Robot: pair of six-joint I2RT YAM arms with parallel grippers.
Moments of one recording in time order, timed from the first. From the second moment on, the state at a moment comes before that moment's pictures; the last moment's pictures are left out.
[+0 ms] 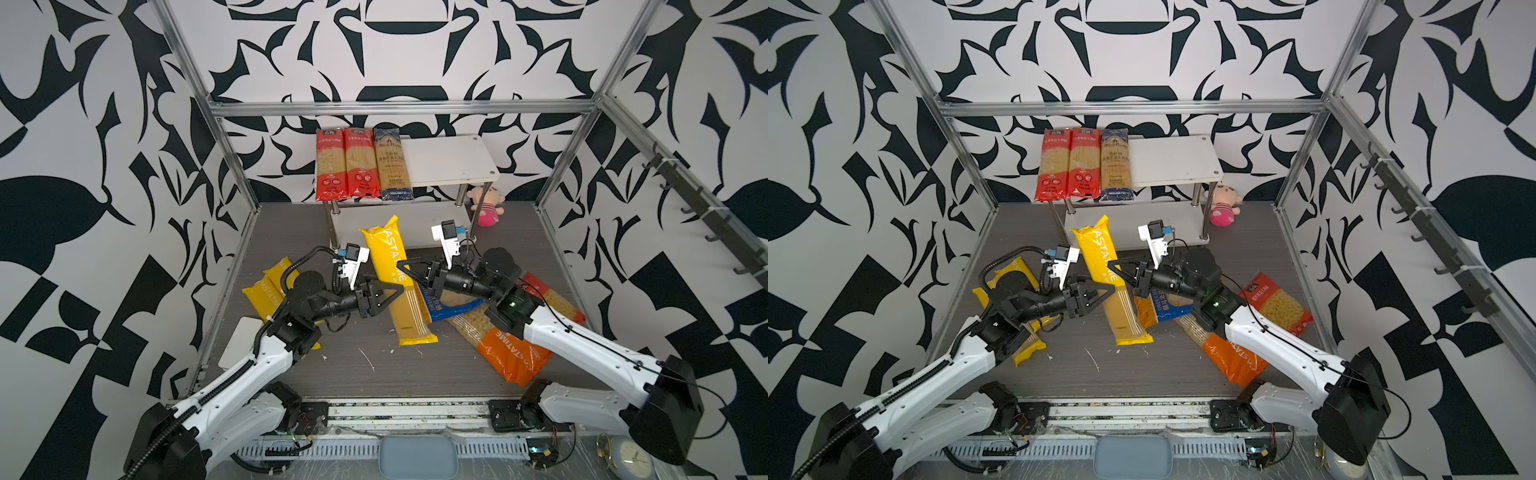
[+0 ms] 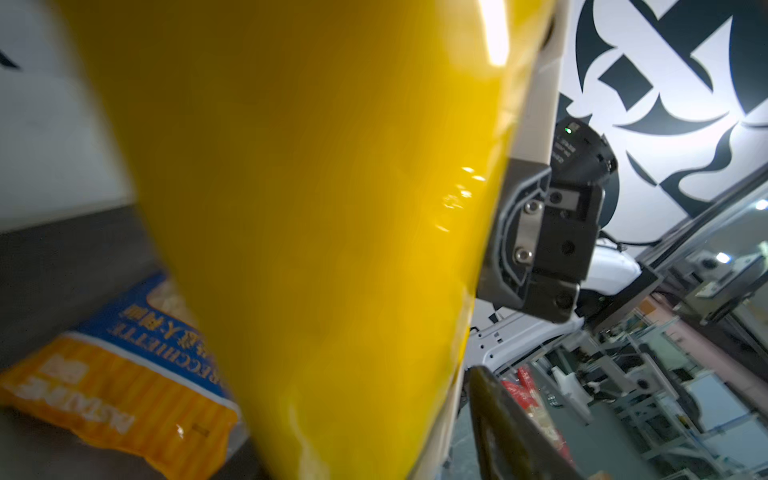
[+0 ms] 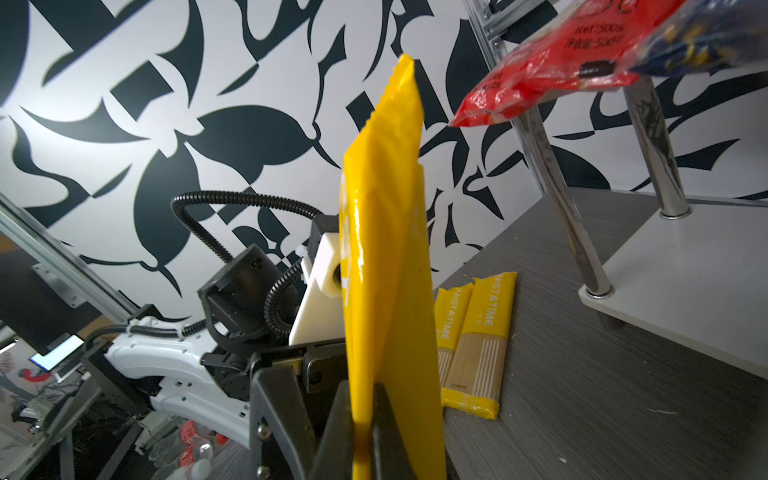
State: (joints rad) left arm -0.63 0.96 0.60 0.42 0.72 -0.74; right arm 0.70 1.17 0.87 0.42 -0.60 0.68
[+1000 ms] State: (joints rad) left arm -0.63 1.19 1.05 0.22 0.67 -0.75; right arm 0.53 0.87 0.72 0.17 -0.62 0.73
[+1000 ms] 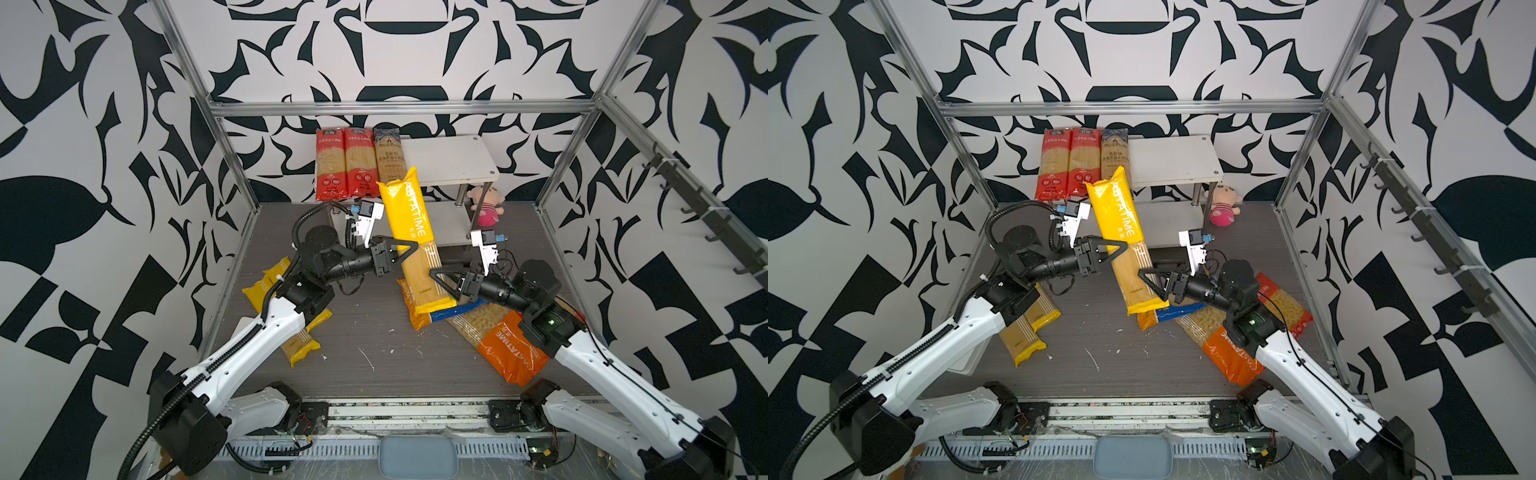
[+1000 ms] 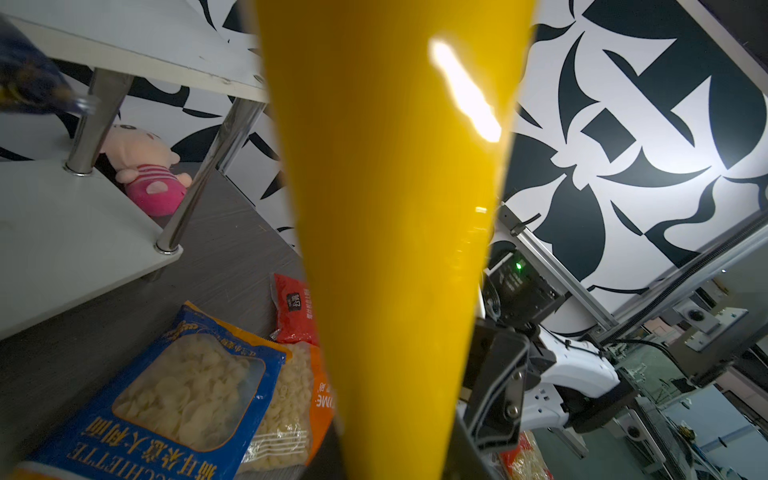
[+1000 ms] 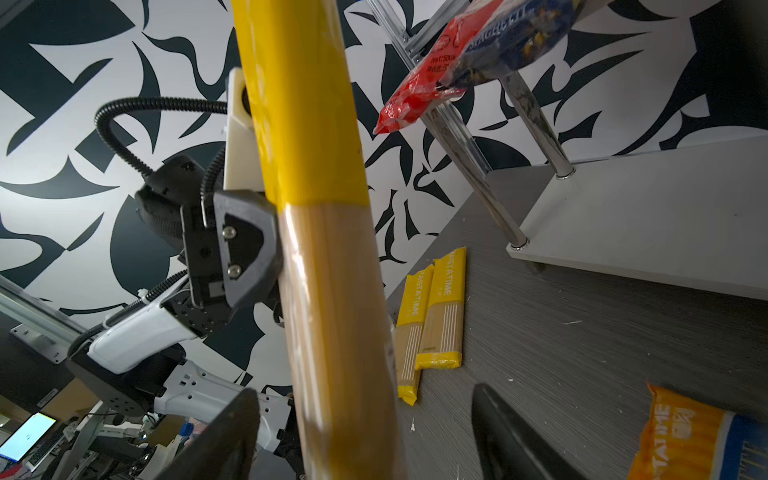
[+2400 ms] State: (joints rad) left arm -0.43 1.05 1.18 -0.11 0.48 -0.78; right arm 0.35 1.40 1.29 -0.04 -0.56 1.14
